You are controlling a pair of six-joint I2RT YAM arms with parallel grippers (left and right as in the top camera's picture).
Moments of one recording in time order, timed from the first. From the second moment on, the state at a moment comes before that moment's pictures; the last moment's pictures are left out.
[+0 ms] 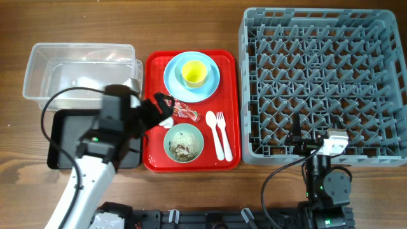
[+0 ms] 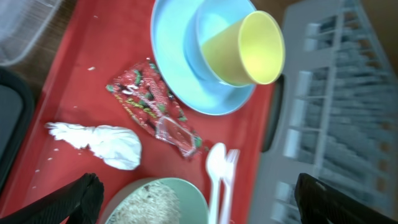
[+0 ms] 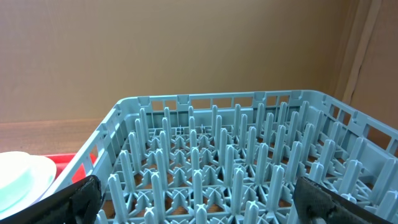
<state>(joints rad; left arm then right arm) -0.22 1.10 0.75 -0.48 0.25 -0.78 0.12 0.01 0.01 0.02 0.22 0.02</state>
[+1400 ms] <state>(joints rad) -0.50 1.52 0.75 -0.44 -0.25 -1.15 0.12 0.01 0.01 0.02 0.22 0.02</state>
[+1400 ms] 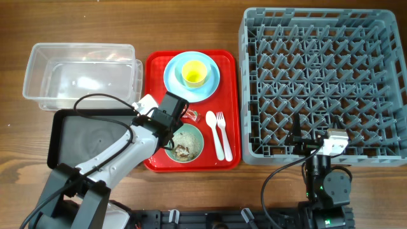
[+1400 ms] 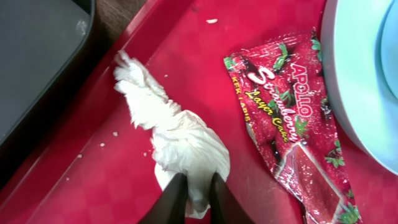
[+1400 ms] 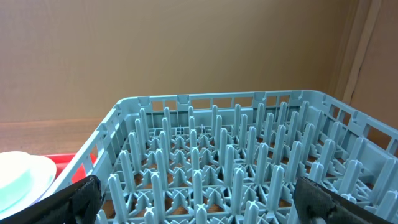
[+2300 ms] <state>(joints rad) -0.19 1.04 0.83 -0.37 -0.36 -1.07 0.12 0.01 0.01 0.02 0.22 0.02</state>
